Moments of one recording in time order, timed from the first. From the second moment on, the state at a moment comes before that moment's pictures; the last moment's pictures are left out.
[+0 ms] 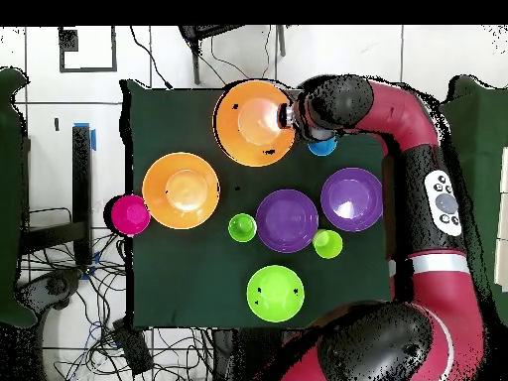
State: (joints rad) arm -0.66 -0.35 0.65 1.02 -0.42 1.06 1.55
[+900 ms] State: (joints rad) arm -0.66 -0.35 0.66 1.02 -0.41 1.06 1.55
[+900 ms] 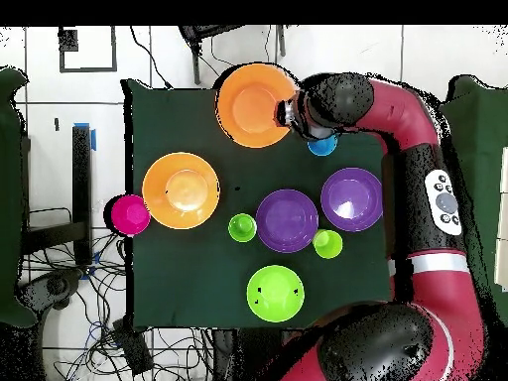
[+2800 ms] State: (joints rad) arm -0.51 -0.82 0.55 1.54 -0.29 0.79 1.75
